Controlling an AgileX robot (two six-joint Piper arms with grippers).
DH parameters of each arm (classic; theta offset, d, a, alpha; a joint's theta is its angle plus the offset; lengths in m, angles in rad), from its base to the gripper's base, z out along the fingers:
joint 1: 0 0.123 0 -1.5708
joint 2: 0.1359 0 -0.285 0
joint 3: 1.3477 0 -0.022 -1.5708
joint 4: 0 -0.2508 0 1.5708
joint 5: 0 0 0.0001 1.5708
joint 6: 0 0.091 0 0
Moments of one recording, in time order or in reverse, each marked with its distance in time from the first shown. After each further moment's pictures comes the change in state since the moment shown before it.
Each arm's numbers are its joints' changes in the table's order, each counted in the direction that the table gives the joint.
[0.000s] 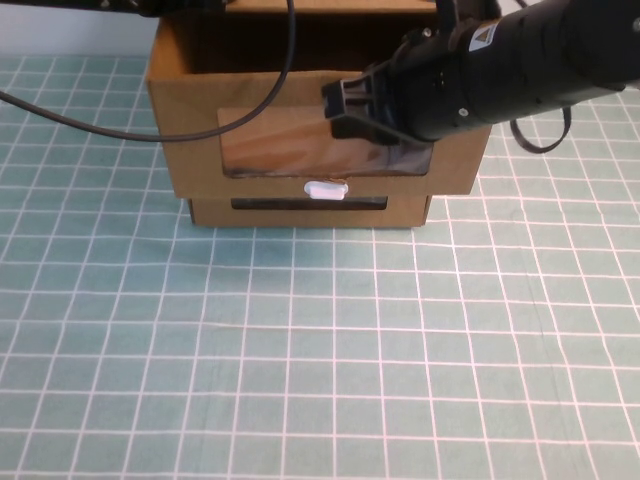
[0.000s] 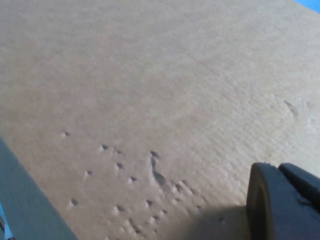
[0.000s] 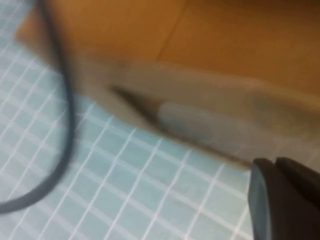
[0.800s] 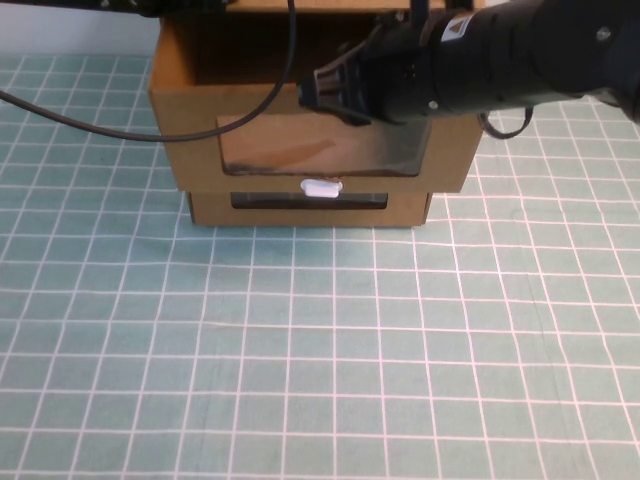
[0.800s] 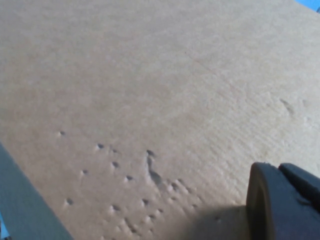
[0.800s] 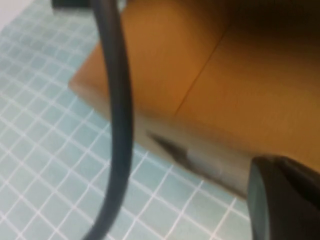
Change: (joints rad) right arm 0.023 0.036 -0.006 -0.060 -0.160 -0.139; left arm 0.000 0.000 -0.002 0.000 0.014 0.000
